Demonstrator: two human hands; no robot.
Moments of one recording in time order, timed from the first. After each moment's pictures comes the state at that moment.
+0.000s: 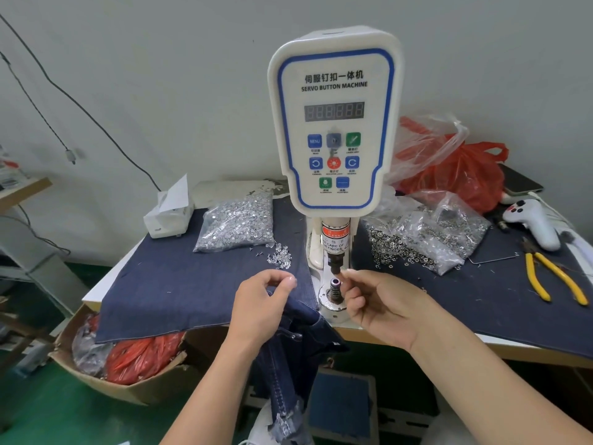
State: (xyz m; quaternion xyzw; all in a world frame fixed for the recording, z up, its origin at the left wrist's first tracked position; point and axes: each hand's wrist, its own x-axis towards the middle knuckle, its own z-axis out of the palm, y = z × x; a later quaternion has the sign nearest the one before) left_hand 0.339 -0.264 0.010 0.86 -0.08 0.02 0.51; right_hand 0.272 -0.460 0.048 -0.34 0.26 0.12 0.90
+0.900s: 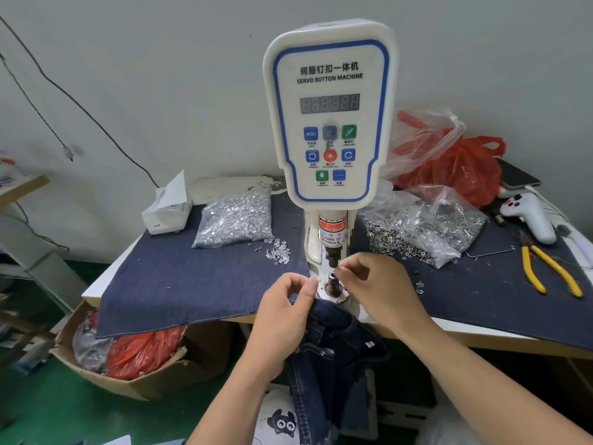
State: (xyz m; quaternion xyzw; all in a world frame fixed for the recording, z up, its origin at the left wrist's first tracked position) left_hand 0.296 -0.286 0.012 0.79 -0.09 -0.07 0.60; right_hand 0.269 -0.462 0.036 -0.87 0.10 -0.16 0.45
